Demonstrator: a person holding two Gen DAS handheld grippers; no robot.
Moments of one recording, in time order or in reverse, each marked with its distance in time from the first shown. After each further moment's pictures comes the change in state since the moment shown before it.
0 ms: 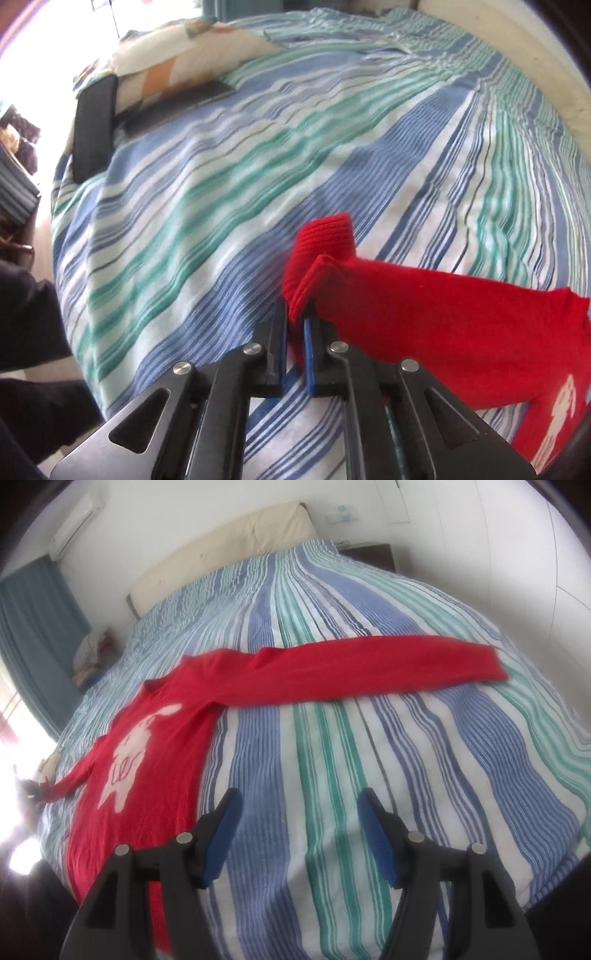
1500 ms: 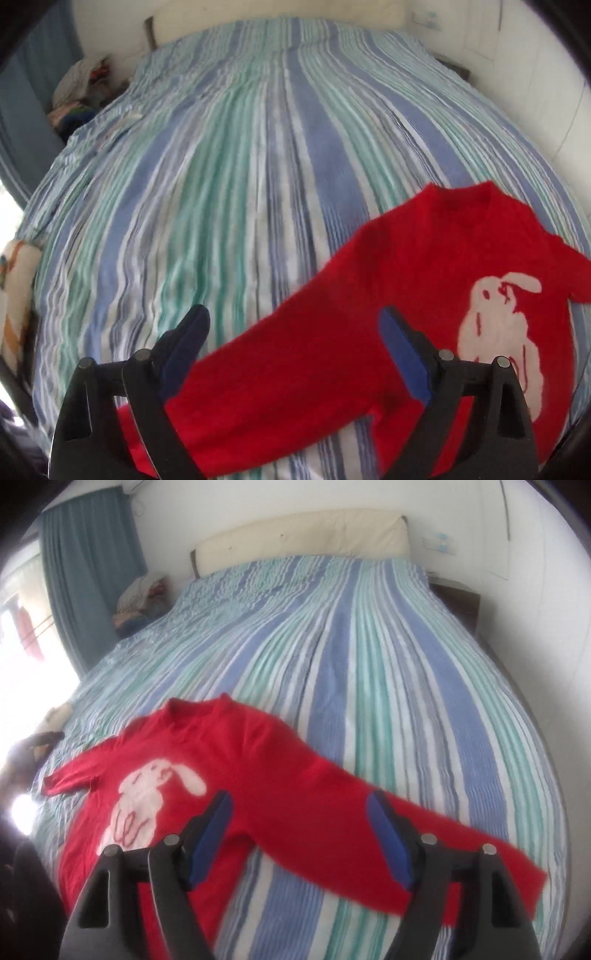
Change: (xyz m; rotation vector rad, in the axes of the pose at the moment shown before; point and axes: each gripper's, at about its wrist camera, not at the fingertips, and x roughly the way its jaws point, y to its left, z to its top) left arm -0.068 -0.276 -0.025 0.842 -0.138 -0.282; right arm 0.084 0.083 0.186 -0.351 0.053 0.132
